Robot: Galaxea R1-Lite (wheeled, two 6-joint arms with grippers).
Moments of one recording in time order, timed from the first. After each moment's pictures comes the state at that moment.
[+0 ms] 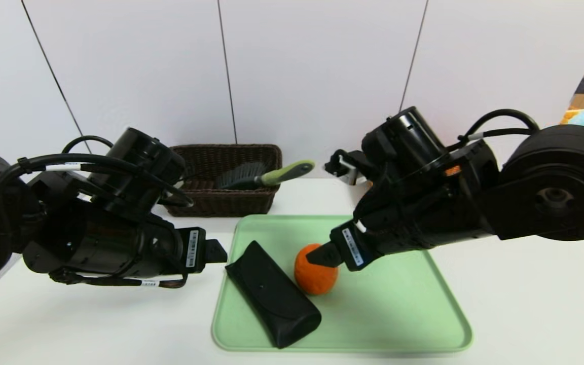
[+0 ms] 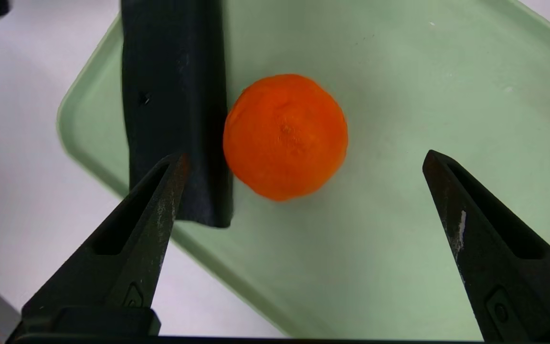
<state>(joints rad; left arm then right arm) -0.59 1.55 -1.09 0.43 0.16 -0.53 0.74 1.81 -1.37 0.38 -0.01 0.13</state>
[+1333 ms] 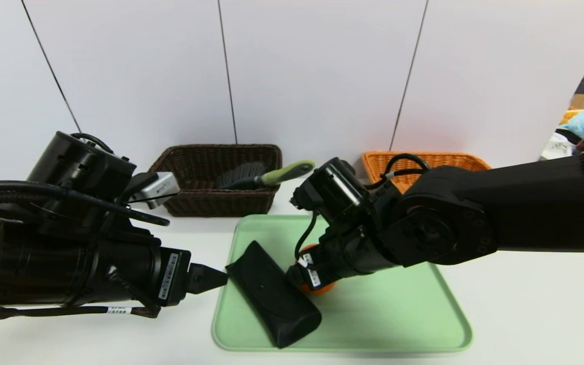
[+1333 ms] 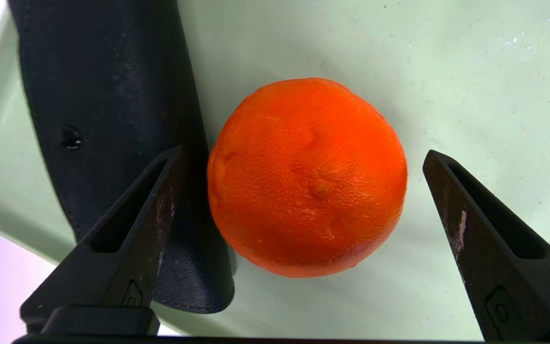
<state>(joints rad) -0.59 1.41 -0.95 0.31 -0.01 -0.33 0.82 1.99 -1.44 0.39 -0.16 0.26</state>
